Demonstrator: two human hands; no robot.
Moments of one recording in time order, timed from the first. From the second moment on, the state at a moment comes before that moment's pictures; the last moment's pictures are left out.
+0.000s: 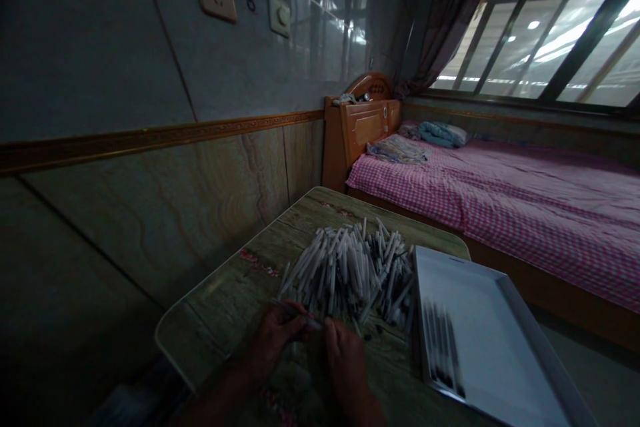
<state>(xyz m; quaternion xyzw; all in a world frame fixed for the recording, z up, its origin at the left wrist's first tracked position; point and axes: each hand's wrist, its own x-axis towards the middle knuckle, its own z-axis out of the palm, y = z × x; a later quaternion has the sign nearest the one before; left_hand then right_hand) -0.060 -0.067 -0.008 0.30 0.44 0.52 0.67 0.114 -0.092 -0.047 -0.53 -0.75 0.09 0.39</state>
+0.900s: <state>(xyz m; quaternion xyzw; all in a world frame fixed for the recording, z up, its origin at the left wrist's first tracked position) -0.060 -0.069 -0.004 0.31 0.47 0.50 0.66 0.107 -0.097 -0.034 -0.55 -0.70 0.25 0.38</state>
